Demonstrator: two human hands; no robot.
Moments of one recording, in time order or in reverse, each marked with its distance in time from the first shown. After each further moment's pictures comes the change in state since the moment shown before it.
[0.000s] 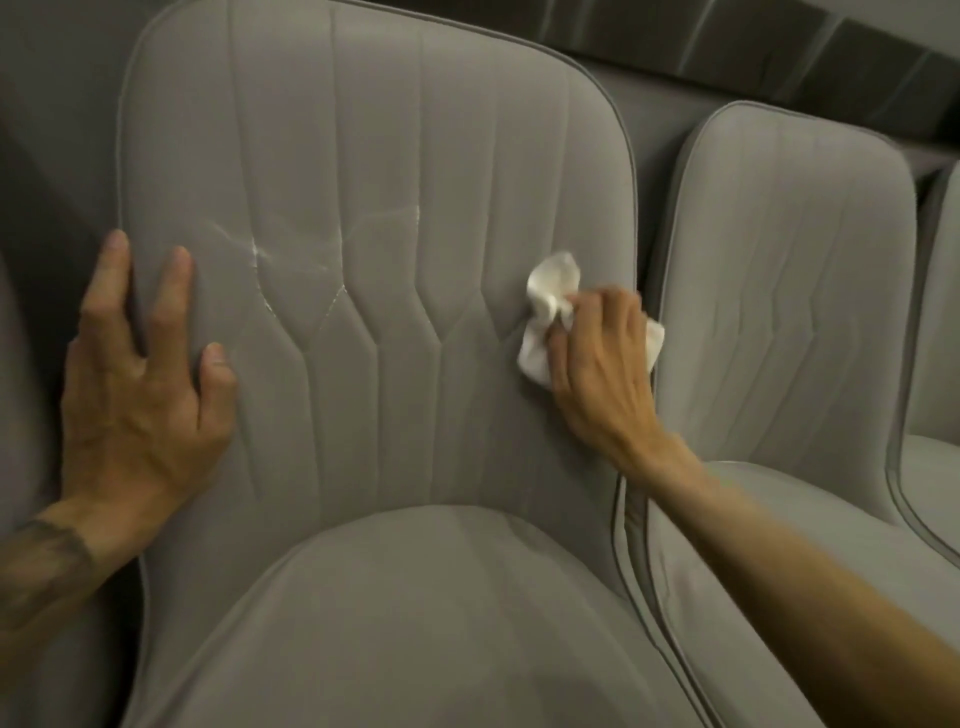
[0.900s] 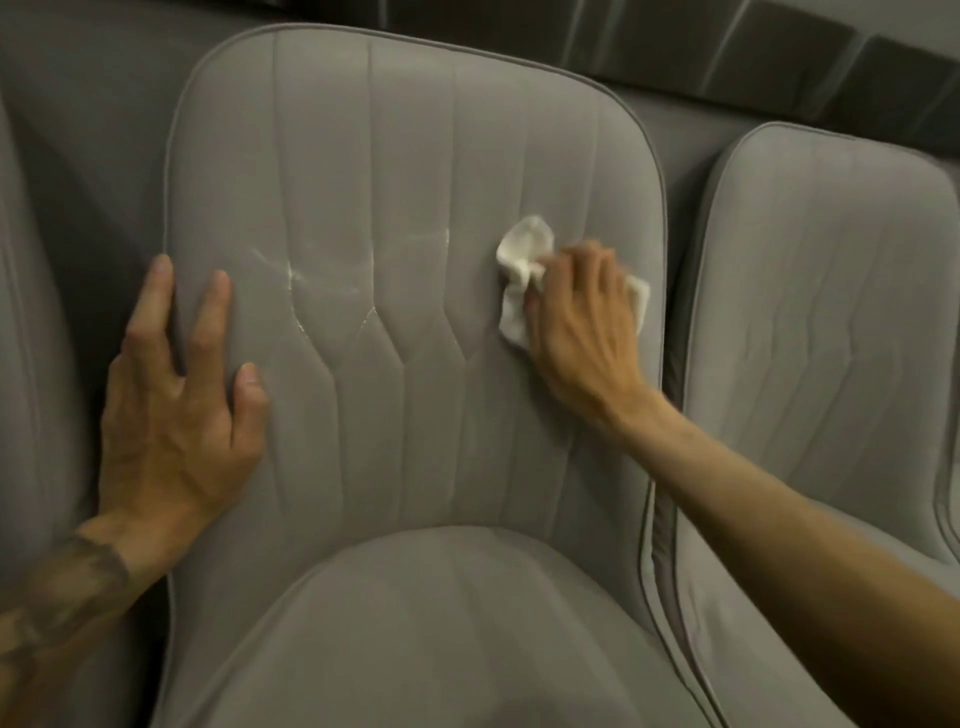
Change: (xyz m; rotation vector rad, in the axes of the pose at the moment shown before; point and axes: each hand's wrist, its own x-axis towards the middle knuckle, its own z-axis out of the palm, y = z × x) left_hand 0.007 0.024 -0.021 0.033 -0.079 -0.038; right_hand 0.061 -0.025 0.022 -0.111 0.059 -0.102
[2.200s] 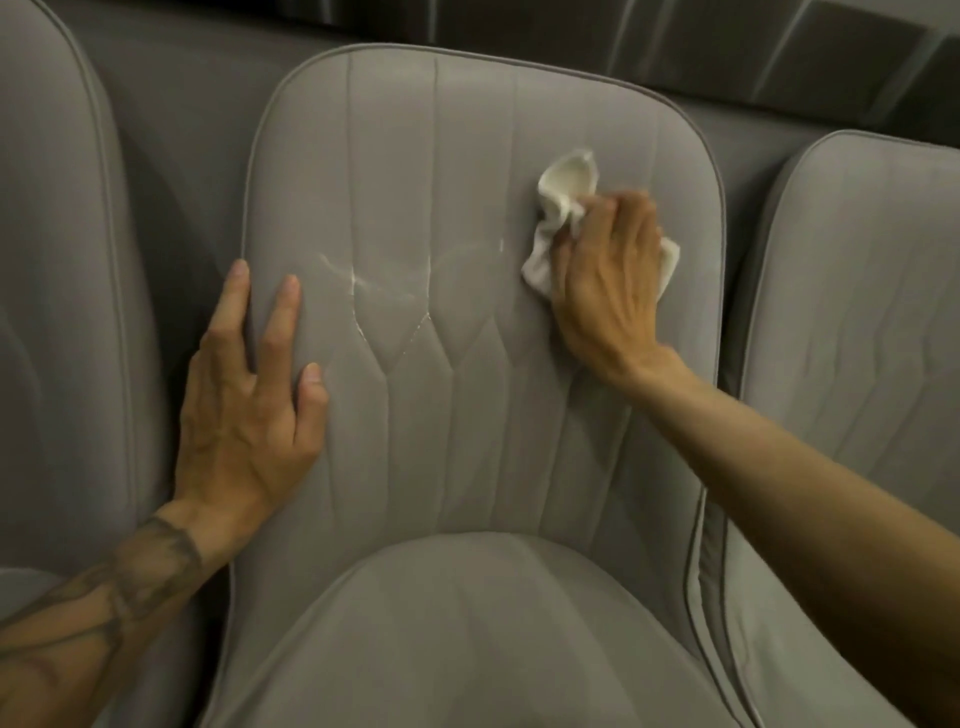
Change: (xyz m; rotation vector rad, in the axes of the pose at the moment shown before) left_hand 0.001 0.002 -0.001 0.054 0.011 0.010; right_hand 0.048 -0.017 0.019 0.087 0.163 0.105
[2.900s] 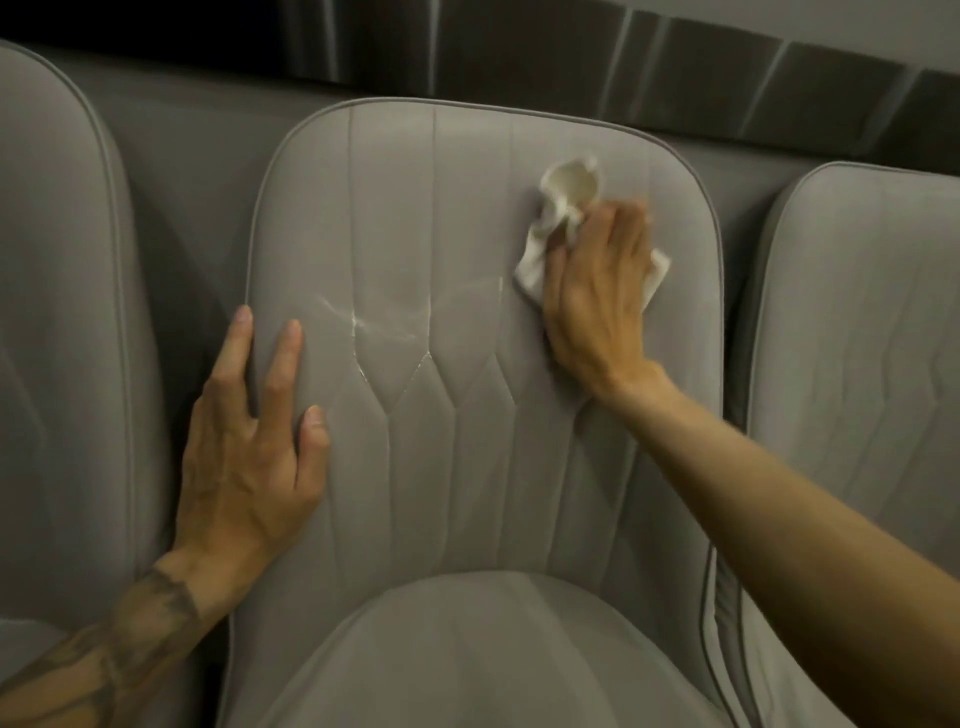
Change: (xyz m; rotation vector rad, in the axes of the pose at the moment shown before) left_hand -0.002 -0.002 0.004 0.004 0.008 0.007; right_hand 0.018 -0.012 0.001 0.069 0.039 0.095
